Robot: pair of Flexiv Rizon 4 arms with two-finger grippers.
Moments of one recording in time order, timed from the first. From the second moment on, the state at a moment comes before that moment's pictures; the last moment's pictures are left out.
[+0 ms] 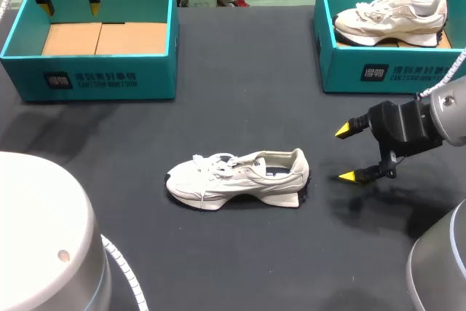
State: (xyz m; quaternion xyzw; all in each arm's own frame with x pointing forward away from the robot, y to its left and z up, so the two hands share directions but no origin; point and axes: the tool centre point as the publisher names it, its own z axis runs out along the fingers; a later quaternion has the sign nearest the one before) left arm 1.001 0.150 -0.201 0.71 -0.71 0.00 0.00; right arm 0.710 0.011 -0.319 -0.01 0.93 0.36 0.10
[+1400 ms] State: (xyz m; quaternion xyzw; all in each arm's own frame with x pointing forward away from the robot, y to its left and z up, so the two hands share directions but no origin) left arm 1.001 0.150 -0.201 0.71 -0.71 0.00 0.00; right arm 0.716 0.018 -0.384 0.10 0.85 0.52 0.04
